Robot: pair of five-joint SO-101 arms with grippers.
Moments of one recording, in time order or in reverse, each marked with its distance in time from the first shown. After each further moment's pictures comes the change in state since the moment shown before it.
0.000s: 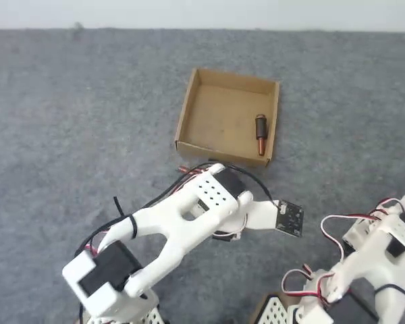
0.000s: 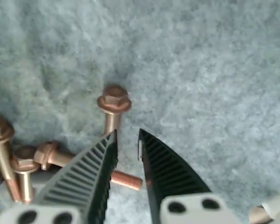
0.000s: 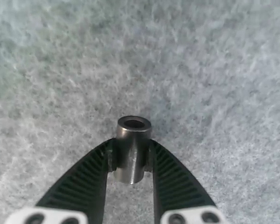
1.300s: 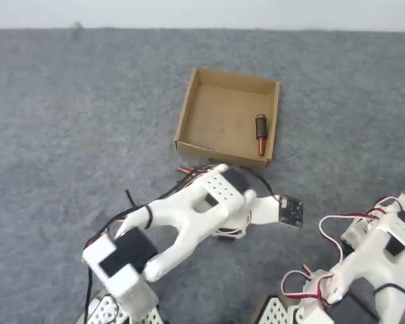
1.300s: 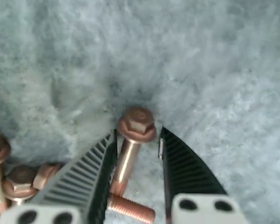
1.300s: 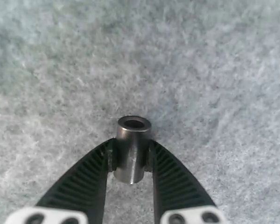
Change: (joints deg) left arm -0.9 11.3 -3.3 -6.2 4.7; right arm -1.4 0.0 0.0 0.0 0.2
